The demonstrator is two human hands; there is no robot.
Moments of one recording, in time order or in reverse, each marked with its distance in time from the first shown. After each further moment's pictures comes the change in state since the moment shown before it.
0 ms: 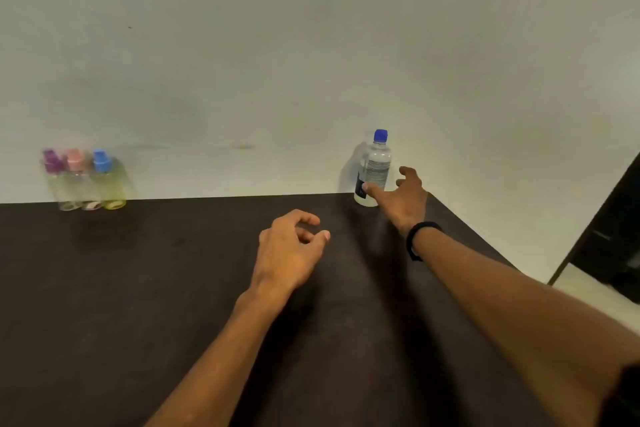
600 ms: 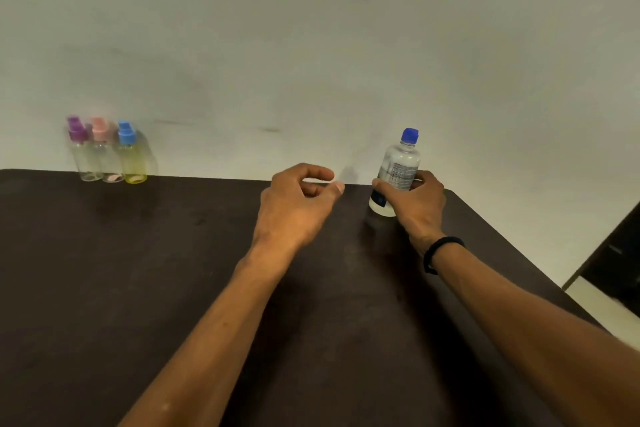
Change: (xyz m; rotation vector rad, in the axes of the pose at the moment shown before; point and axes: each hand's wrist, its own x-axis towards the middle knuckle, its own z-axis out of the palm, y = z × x) left_hand 0.009 0.014 -0.043 -0.243 0.070 -0.009; right_hand -0.022 -0.001 0.025 0.099 0.077 -0.077
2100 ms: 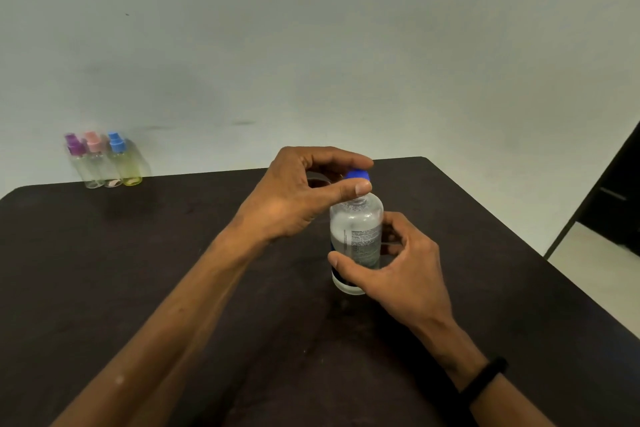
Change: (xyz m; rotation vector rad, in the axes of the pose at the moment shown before) left_hand -0.054 0.058 0.011 0.086 -0.391 0.354; right_hand -0.182 -0.027 -0.108 0.053 -0.221 -0.222
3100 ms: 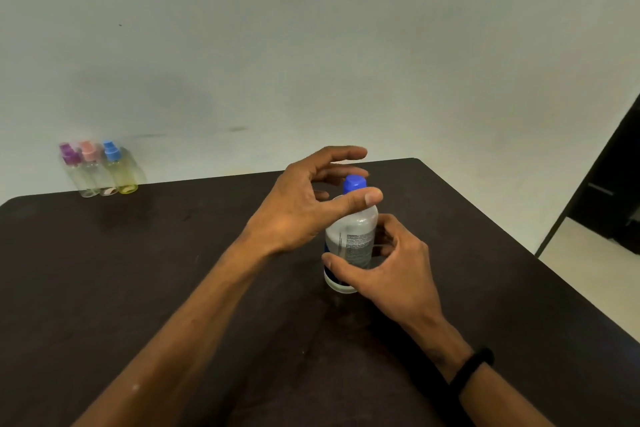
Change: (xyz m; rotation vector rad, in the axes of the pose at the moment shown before) left_hand -0.002 0.001 0.012 0.009 -0.029 -0.017; right_hand 0.000 -0.002 0.004 0.042 0.008 0.038
